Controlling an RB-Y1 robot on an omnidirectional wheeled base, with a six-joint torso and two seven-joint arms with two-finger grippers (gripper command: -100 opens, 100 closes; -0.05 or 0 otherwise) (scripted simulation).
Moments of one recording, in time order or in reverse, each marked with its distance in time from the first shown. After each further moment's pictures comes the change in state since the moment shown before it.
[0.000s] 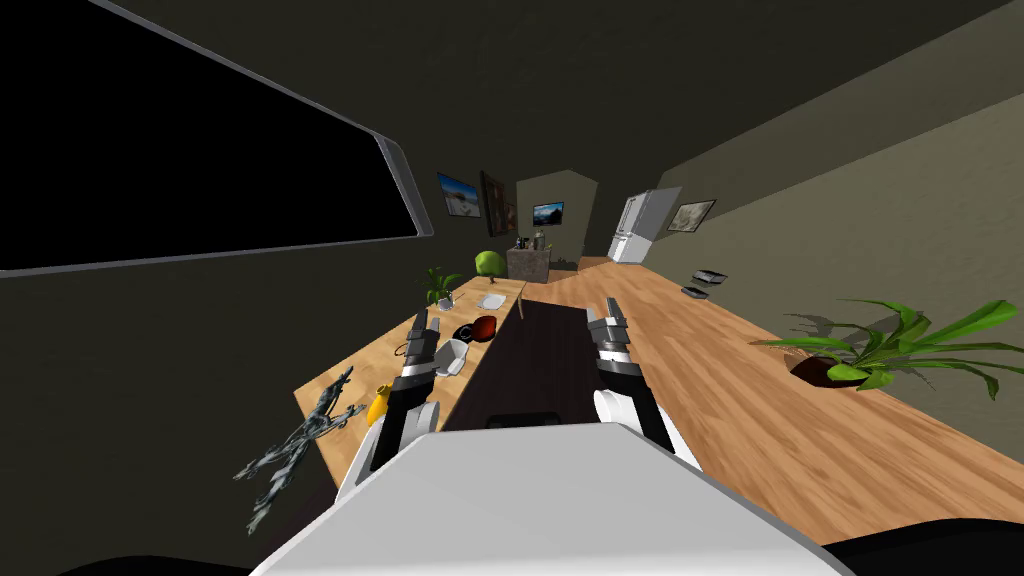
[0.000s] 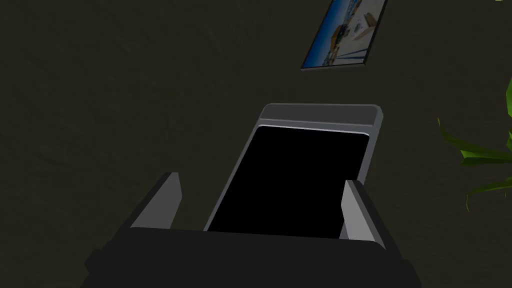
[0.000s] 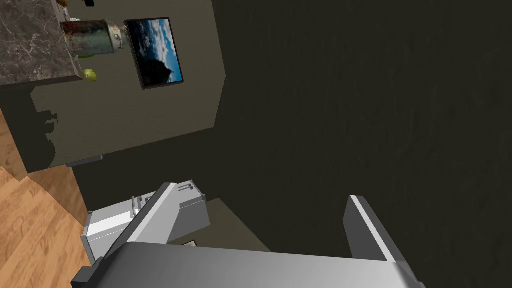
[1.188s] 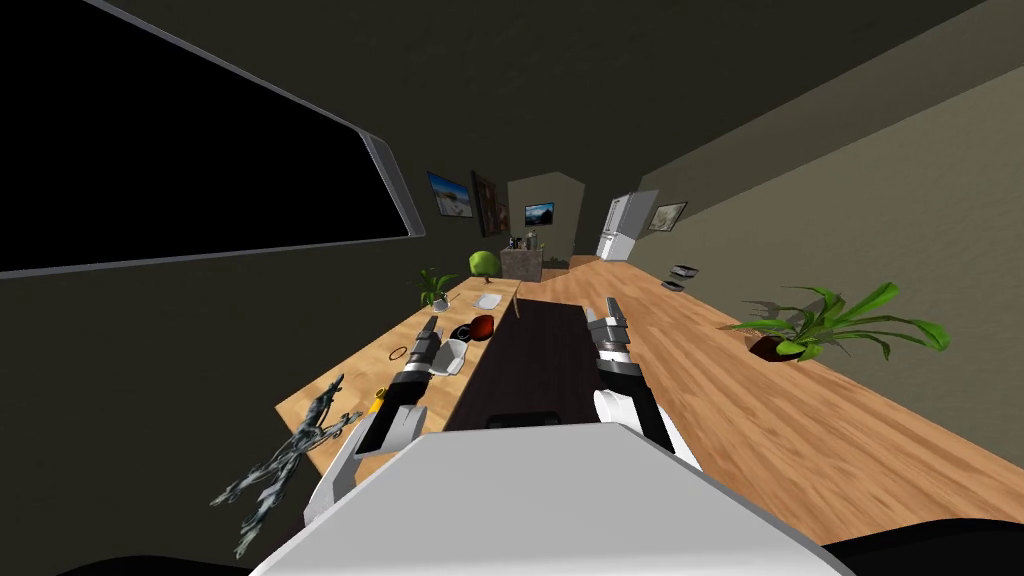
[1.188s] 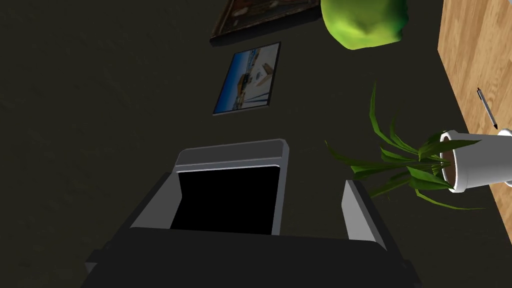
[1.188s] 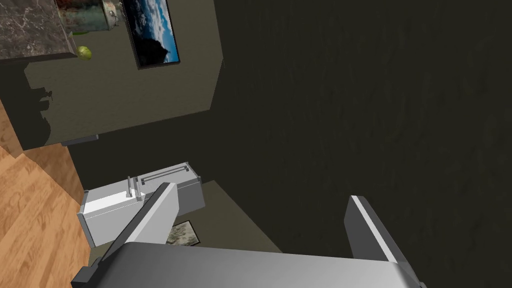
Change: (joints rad) left arm 0.000 0.203 0.012 0.031 0.103 0.304 0.022; right arm 0.000 0.000 0.000 0.000 0.000 0.000 0.000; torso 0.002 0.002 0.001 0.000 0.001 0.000
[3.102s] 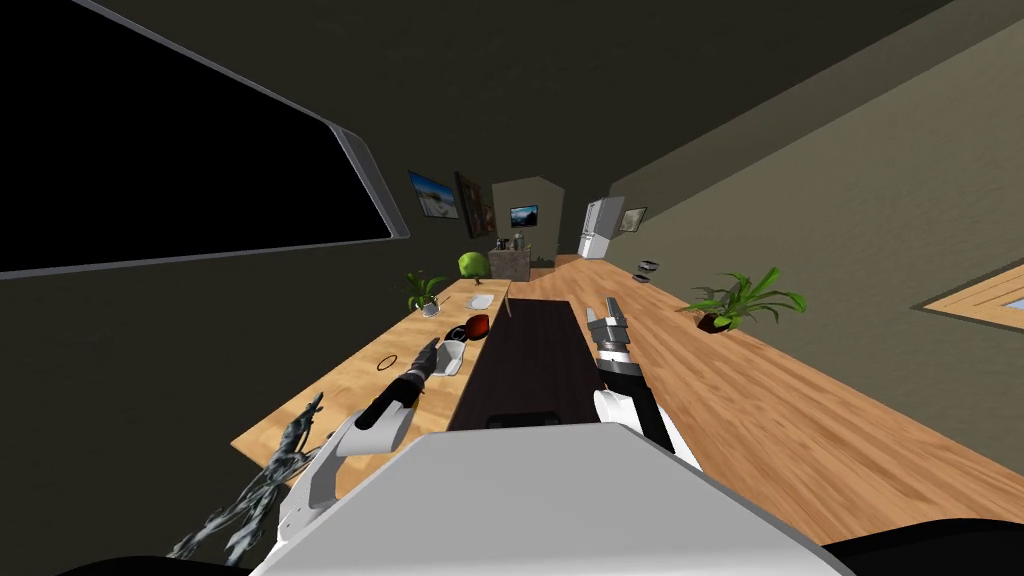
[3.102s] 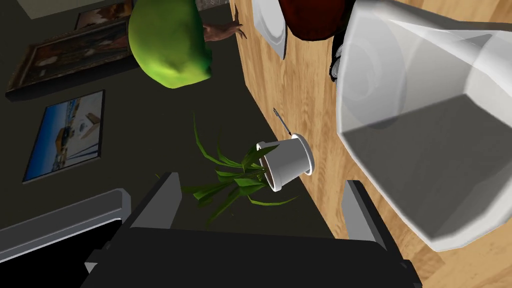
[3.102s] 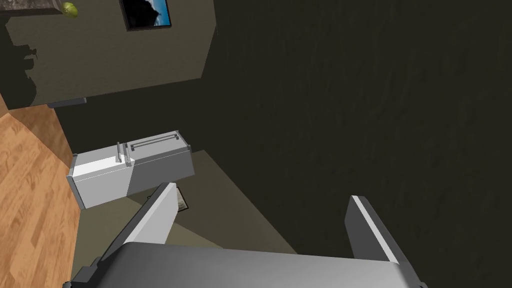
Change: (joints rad) left arm -0.003 0.178 0.022 0.058 0.183 0.544 0.040; right arm 0.000 0.000 0.000 0.000 0.000 0.000 0.000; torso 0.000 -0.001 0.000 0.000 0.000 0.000
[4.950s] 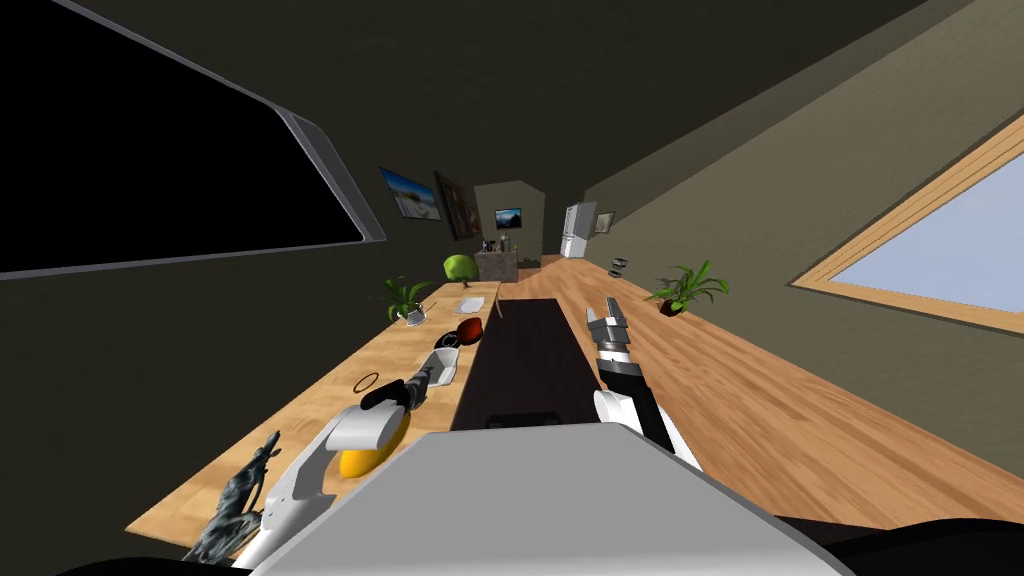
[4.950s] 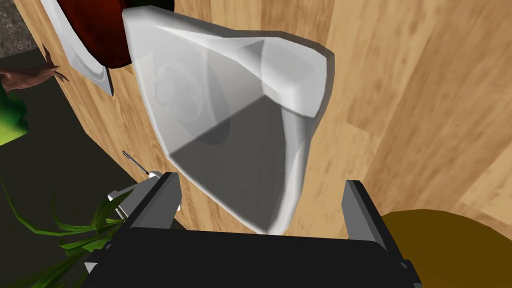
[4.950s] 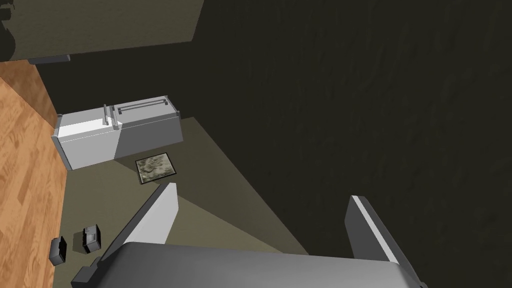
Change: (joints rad) left arm -0.017 0.125 0.018 0.054 0.176 0.526 0.039; right arm 0.000 0.000 0.000 0.000 0.000 0.000 0.000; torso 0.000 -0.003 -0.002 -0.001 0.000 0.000
